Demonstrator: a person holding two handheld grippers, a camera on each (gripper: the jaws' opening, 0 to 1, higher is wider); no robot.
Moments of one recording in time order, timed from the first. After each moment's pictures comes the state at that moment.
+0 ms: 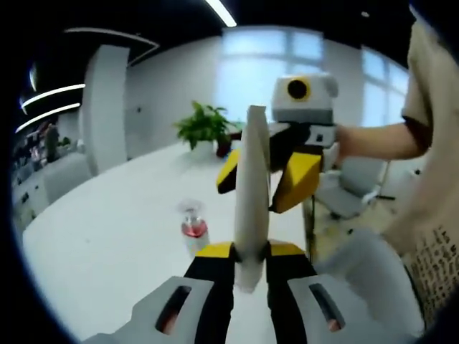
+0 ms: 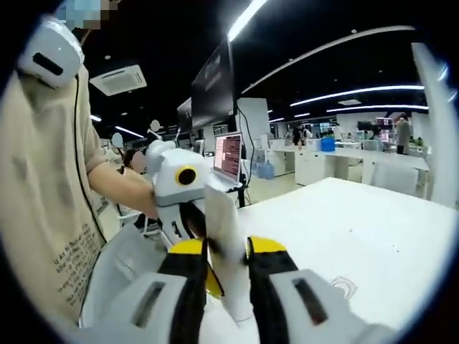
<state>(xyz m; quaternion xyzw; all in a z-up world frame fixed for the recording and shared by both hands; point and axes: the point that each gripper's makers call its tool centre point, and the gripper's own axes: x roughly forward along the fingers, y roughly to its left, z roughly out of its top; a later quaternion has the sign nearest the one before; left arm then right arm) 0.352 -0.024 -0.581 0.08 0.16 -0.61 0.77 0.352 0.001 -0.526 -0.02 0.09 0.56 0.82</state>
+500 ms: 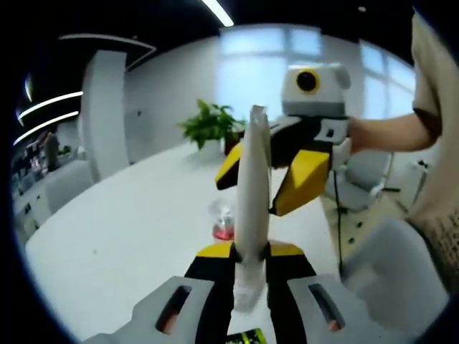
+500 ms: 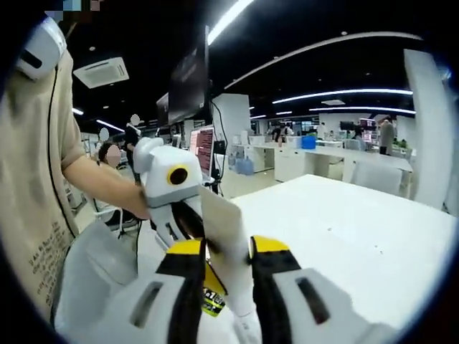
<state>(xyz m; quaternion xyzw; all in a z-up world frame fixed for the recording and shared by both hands) 0.403 -0.027 -0.607 0.10 0.15 -0.61 0.77 0.402 -0.004 -0.550 -0.05 0.11 0.51 0.85</state>
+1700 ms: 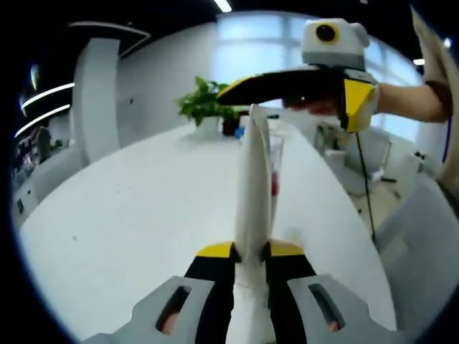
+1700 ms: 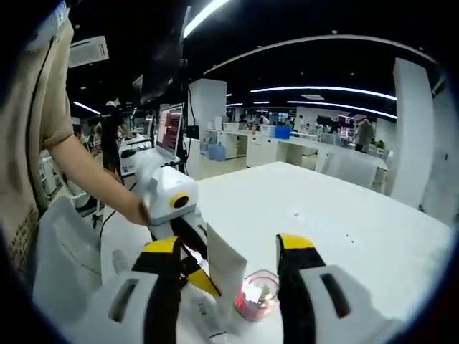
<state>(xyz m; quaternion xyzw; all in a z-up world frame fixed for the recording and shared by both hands) 0.446 -0.046 -0.693 0.11 0.18 -0.63 0.75 0.443 -0.050 -0.588 -0.09 0.13 0.42 0.89</state>
